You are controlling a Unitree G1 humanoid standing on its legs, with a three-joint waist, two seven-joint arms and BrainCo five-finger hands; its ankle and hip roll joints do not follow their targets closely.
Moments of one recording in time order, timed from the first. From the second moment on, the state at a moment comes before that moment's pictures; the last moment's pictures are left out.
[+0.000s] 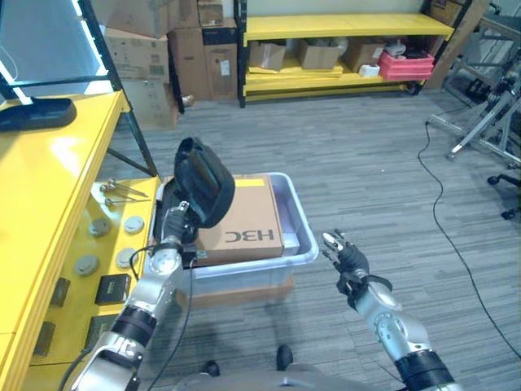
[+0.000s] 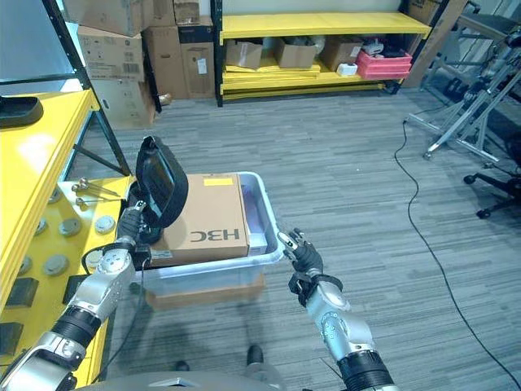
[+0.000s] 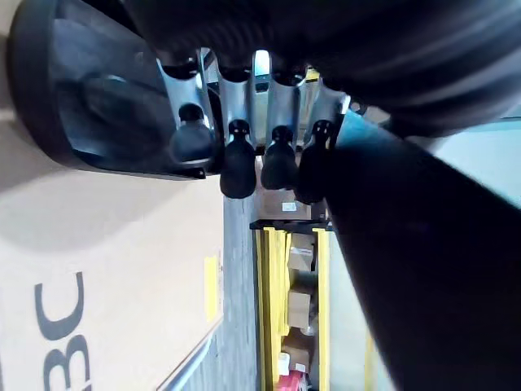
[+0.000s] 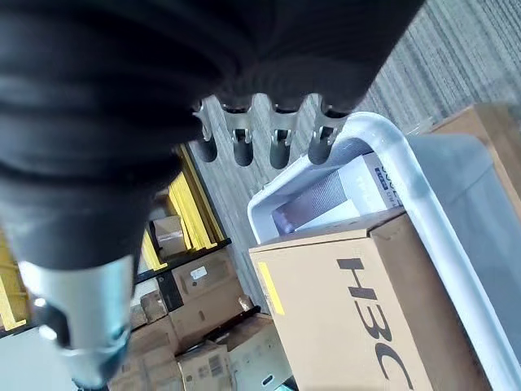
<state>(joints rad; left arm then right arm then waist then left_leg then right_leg) -0.25 0.30 -0.27 0.36 -0.41 0.02 0.35 0.03 -0.40 0.14 0.11 0.78 0.15 -0.15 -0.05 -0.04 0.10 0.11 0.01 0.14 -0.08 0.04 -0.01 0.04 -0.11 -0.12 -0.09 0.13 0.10</state>
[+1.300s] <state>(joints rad) -0.19 0.67 0.05 0.07 -0.06 -0.10 0.40 0.07 -0.36 0.25 0.21 0.70 0.11 -0.10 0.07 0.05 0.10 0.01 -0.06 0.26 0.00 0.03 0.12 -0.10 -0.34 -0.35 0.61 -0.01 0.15</state>
